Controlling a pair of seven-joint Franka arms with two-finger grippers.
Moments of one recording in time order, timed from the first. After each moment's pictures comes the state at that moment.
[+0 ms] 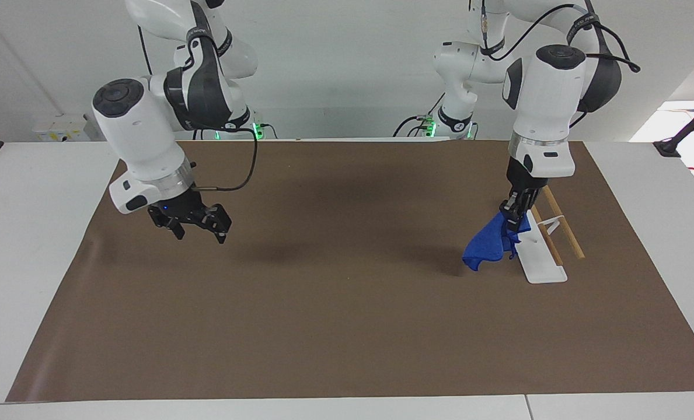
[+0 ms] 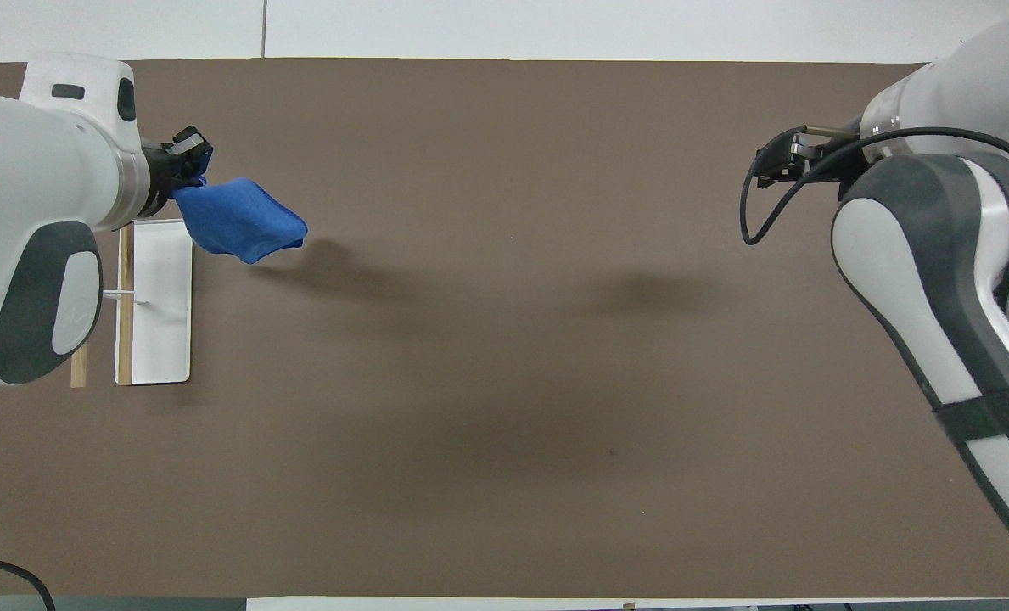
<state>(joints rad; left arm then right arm) -0.37 0.05 0.14 -1.82 0.18 2.16 -0.86 0.00 0.18 0.09 -1.62 0.00 1.87 0.25</state>
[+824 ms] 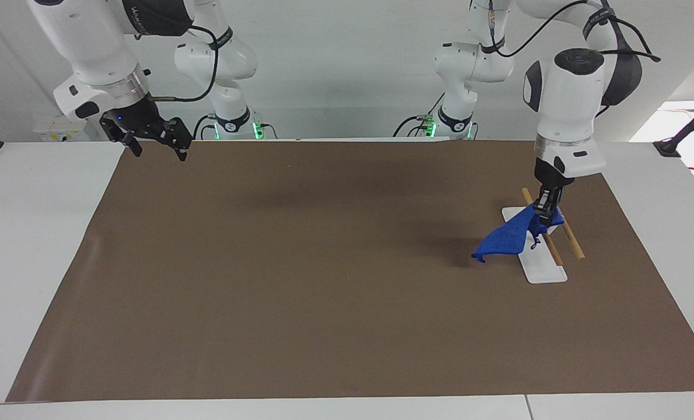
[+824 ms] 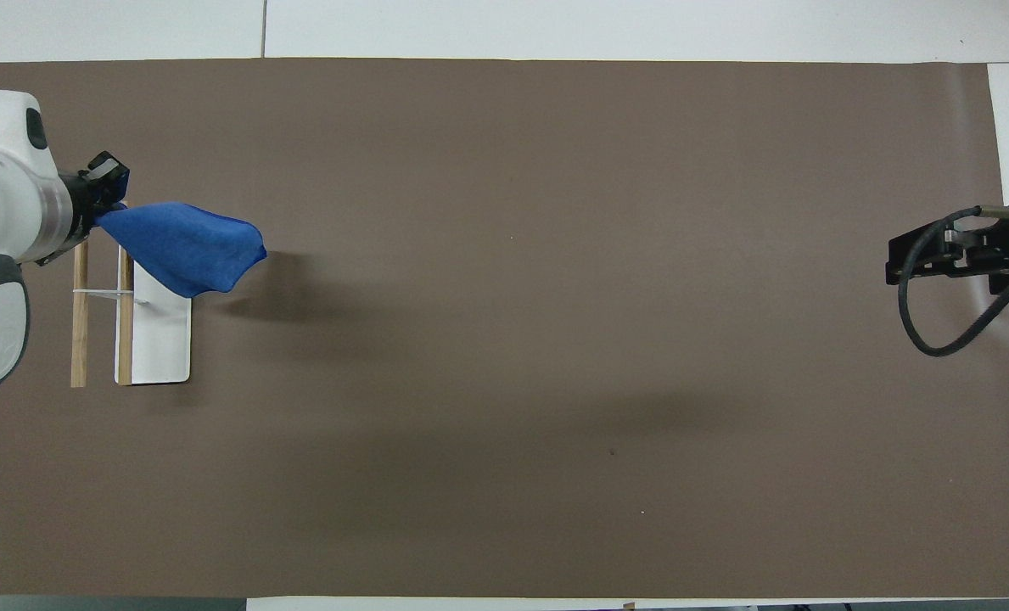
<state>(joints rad) -0.26 -0.05 0.14 -1.98 0.26 2.21 -1.01 -0.07 -0.03 0.09 -1.62 -0.01 1.50 0.16</state>
